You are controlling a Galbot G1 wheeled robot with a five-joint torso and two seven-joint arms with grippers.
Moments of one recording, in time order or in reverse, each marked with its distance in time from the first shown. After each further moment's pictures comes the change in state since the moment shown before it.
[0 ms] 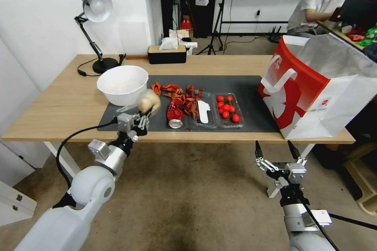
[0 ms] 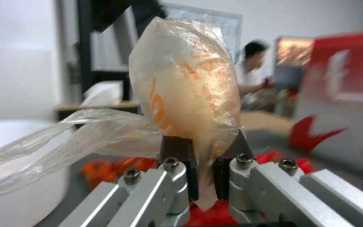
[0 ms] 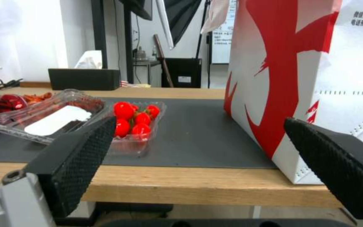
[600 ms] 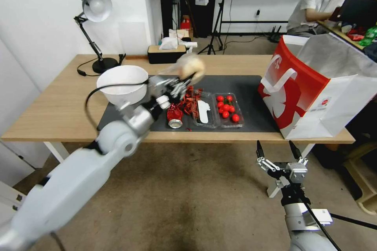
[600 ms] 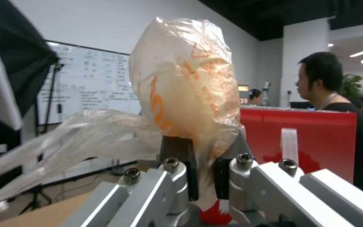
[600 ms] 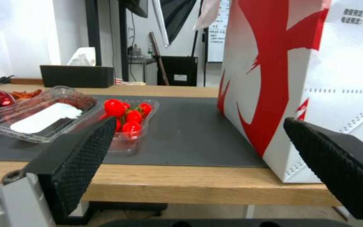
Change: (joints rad) left arm -0.680 0.027 0.509 0.191 -0.245 -0.036 0.046; right arm 0.003 0.003 0.019 -0.006 0.001 -0.013 0.001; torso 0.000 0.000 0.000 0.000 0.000
